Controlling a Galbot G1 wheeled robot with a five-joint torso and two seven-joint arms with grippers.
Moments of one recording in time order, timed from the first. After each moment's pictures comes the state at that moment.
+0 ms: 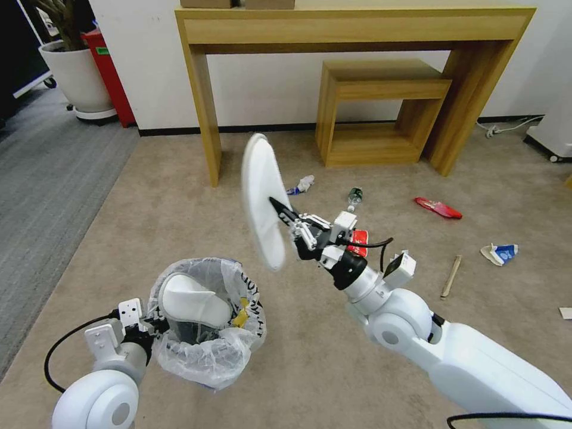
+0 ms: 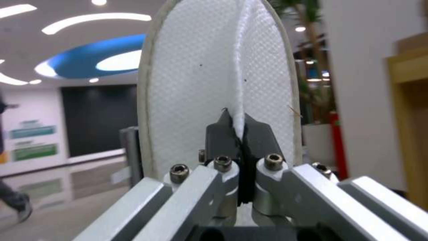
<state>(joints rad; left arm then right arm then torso) 1.60 -1.17 -0.63 -2.27 -0.78 0.58 -0.52 -0.65 0.83 -0.36 2.03 0.98 0.35 -0.19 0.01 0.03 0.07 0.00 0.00</state>
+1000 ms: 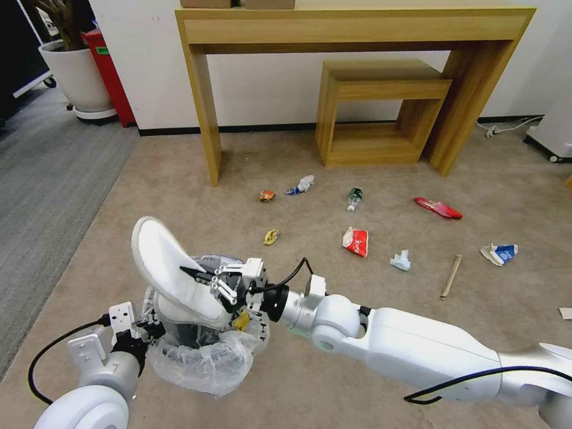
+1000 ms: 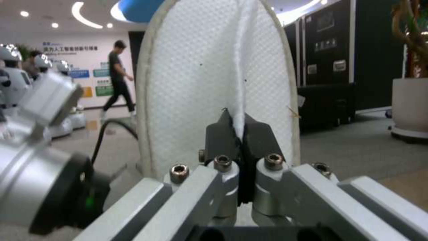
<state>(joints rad) 1.68 -1.20 -0.67 -2.39 -0.78 0.58 -0.52 -0.36 1.02 -0.85 1.76 0.89 0.42 -0.22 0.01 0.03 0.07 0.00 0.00</state>
